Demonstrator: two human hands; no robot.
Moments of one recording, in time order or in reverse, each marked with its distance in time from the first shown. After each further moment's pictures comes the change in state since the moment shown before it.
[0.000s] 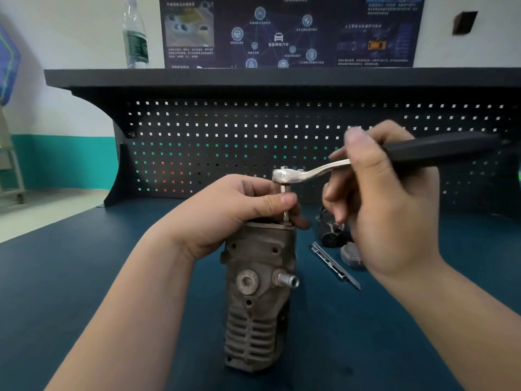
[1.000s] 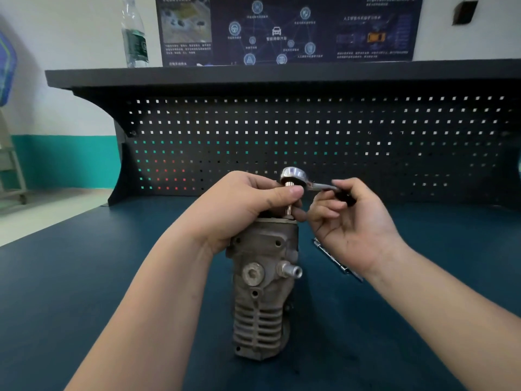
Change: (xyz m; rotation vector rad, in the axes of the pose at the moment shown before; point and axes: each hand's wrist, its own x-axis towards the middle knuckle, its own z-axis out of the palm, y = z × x) left_hand 0.000 0.003 0.009 0.057 0.133 -0.054; right_hand 0.001 0.042 -0.008 0.934 0.408 0.975
